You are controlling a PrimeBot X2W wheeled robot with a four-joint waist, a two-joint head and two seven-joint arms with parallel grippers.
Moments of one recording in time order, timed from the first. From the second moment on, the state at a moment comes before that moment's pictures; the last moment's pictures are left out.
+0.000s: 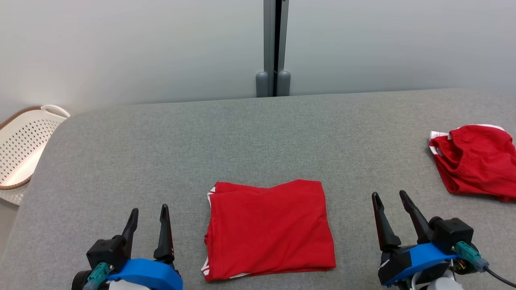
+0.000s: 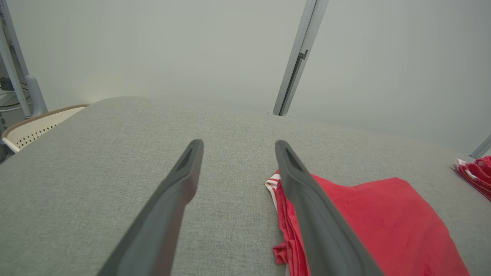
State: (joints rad) left arm -0.08 0.21 -0.33 0.32 -0.52 0.10 -0.26; right arm -0.14 -0.05 0.05 0.39 0.21 0.13 -0.26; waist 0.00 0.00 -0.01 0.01
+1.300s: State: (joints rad) left arm -0.09 0.18 -0.29 0.34 -0.46 0.08 -0.26; right arm -0.23 -0.05 0.07 0.50 0.23 0.13 -0.05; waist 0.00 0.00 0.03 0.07
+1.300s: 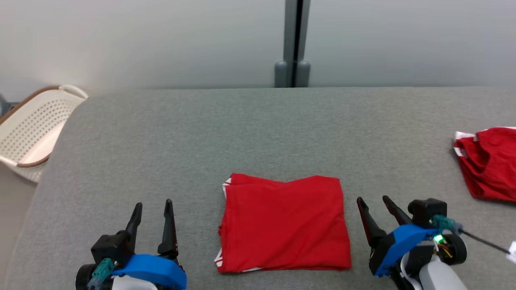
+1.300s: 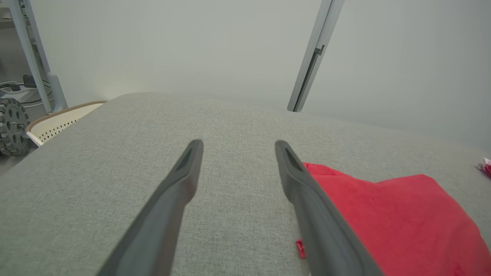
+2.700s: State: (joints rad) left arm -0.21 0.15 -0.30 0.30 -0.35 0.03 -0.26; right arm -0.51 -0.20 0.07 0.57 0.36 0.13 0.20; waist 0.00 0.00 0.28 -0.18
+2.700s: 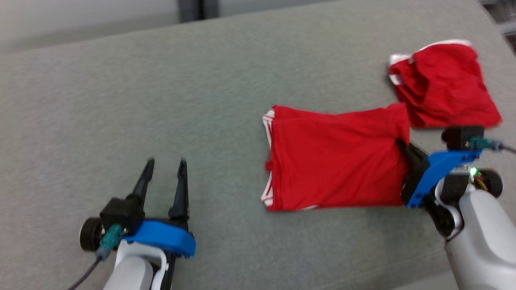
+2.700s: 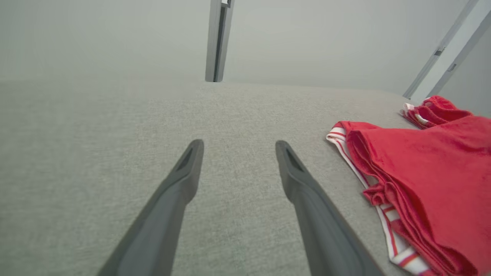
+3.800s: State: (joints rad) left arm -0.21 0.15 -0.32 0.29 -0.36 0.04 -0.25; right arm -0.77 -0.35 -0.02 0.71 0.22 0.13 0.24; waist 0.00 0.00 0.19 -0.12
